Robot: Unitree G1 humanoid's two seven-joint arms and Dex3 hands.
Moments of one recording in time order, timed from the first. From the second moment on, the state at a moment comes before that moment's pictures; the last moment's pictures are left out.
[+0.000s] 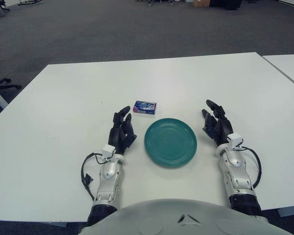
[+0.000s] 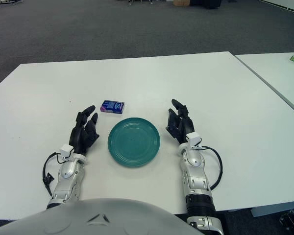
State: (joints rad) left arm 0.19 -0.11 -0.04 0.22 -0.07 -0.41 -0.03; right arm 0.10 -0.05 -0.07 0.15 0.05 -0.19 0.05
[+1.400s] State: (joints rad) left arm -0.82 0.30 -0.34 1.19 0.66 -0.71 0.18; right arm 0.11 -0.02 -0.04 0.18 0.02 -0.19 0.01
